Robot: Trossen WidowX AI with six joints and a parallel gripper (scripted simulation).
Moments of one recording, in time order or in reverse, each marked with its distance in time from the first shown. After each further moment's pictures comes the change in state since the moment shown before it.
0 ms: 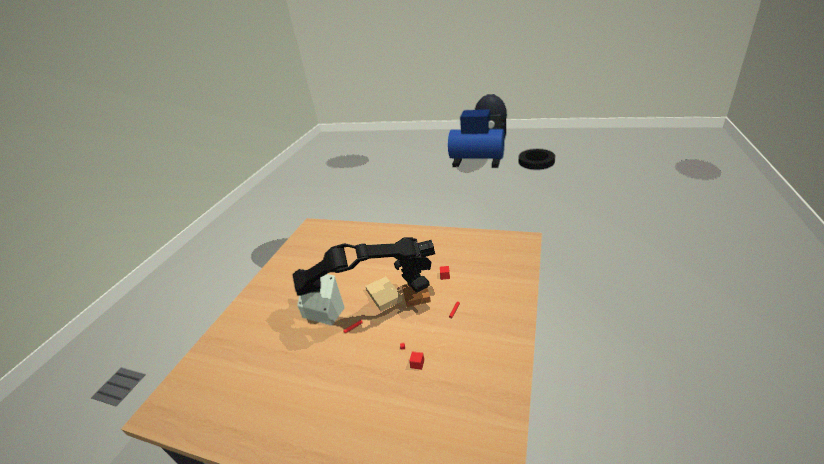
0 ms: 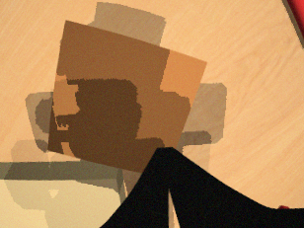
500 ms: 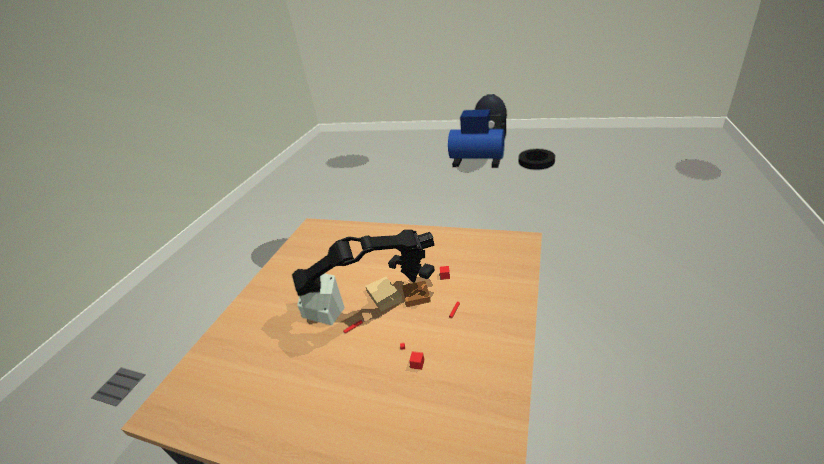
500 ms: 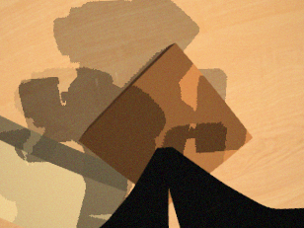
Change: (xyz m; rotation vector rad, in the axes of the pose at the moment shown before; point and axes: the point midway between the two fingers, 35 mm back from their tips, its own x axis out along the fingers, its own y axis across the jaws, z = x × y) arm 0.002 0.041 0.021 -0.514 0.007 0.002
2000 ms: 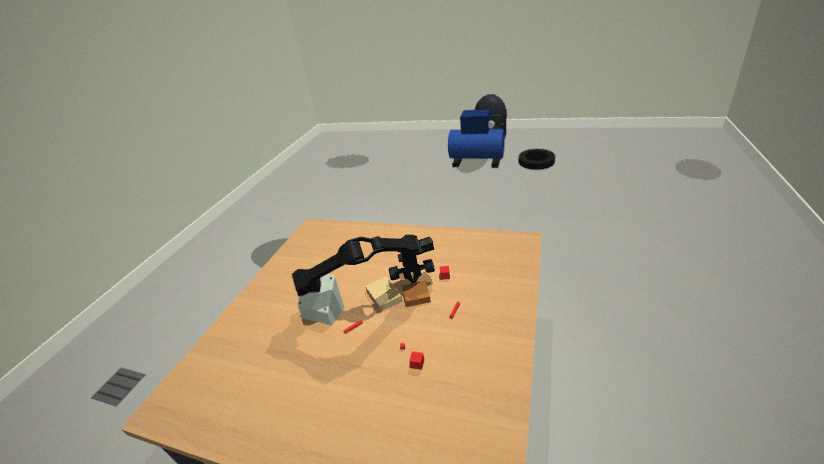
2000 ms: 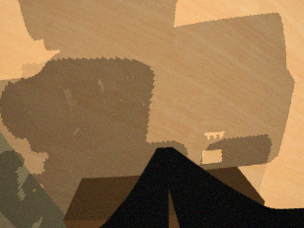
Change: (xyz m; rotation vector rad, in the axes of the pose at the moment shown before) arm 0.062 0.035 0.040 -0.723 0.014 0.014
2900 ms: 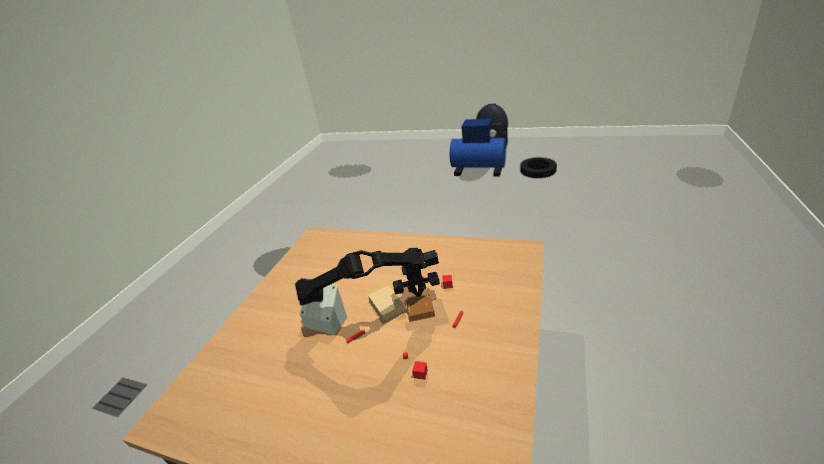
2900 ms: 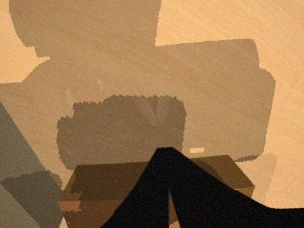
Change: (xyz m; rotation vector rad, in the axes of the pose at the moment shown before) arm -0.005 -0.003 -0.036 -0.005 0.000 -0.015
